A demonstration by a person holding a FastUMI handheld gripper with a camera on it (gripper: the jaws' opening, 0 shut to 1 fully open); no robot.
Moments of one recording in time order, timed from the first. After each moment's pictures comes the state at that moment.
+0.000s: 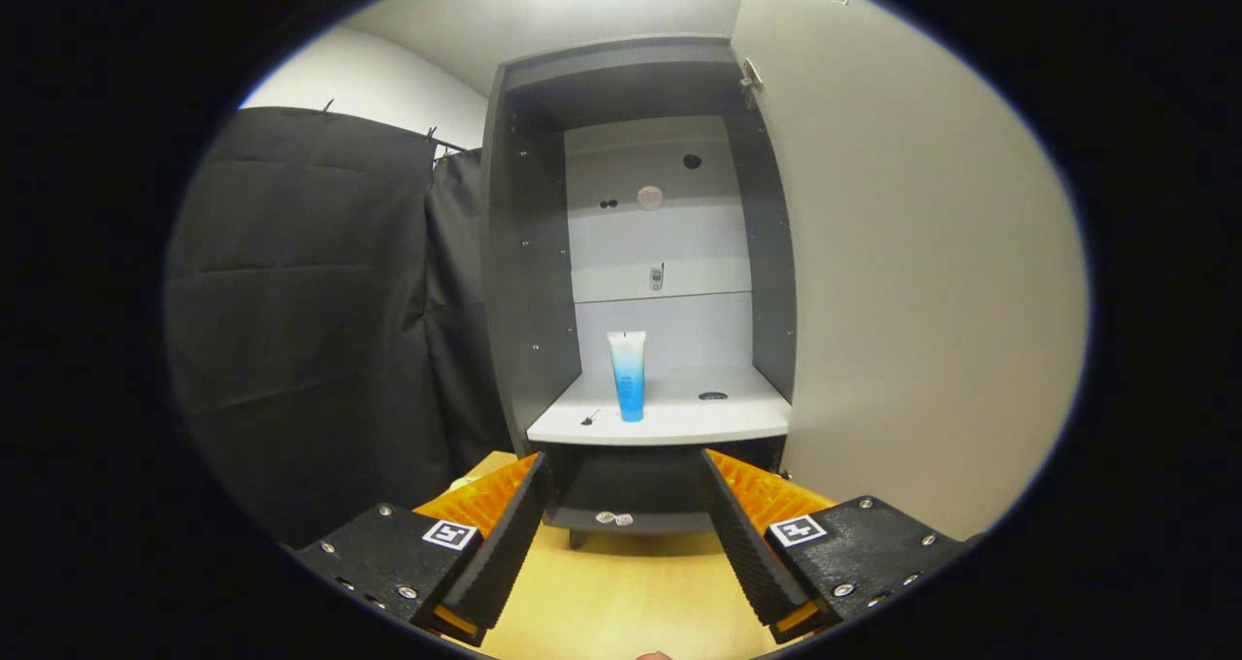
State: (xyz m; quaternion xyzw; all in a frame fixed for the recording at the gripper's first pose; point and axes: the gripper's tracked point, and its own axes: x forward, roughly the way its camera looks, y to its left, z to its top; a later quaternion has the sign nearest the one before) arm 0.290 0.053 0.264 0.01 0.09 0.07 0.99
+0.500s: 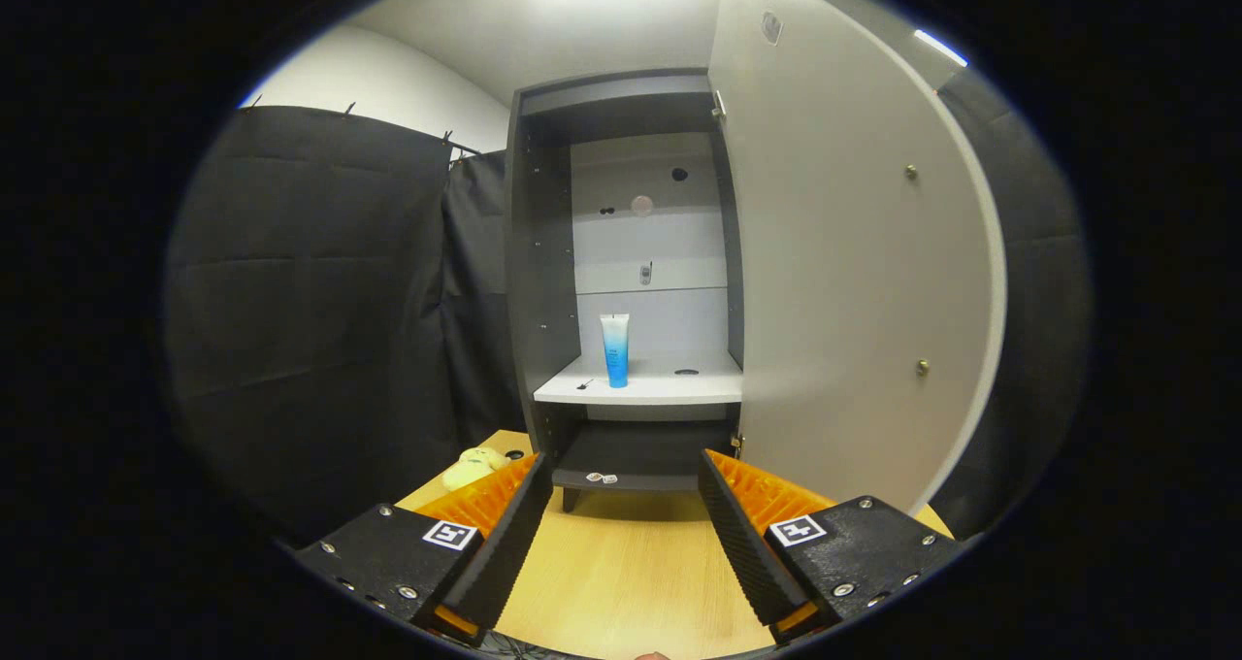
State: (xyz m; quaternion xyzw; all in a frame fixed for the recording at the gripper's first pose) arm 0.189 0.011 0.268 0.01 0.09 0.07 0.99
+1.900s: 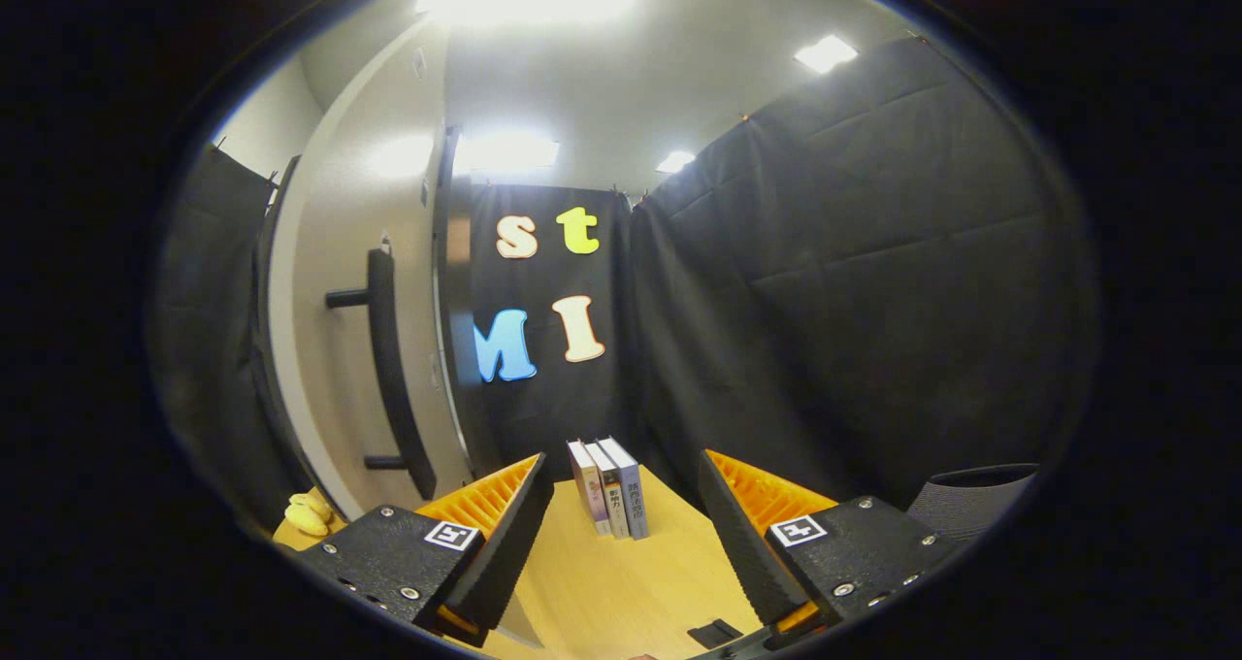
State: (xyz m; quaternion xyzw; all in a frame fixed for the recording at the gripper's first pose) arm 0.180 -0.278 0.325 0.03 0.02 -0.21 0.98
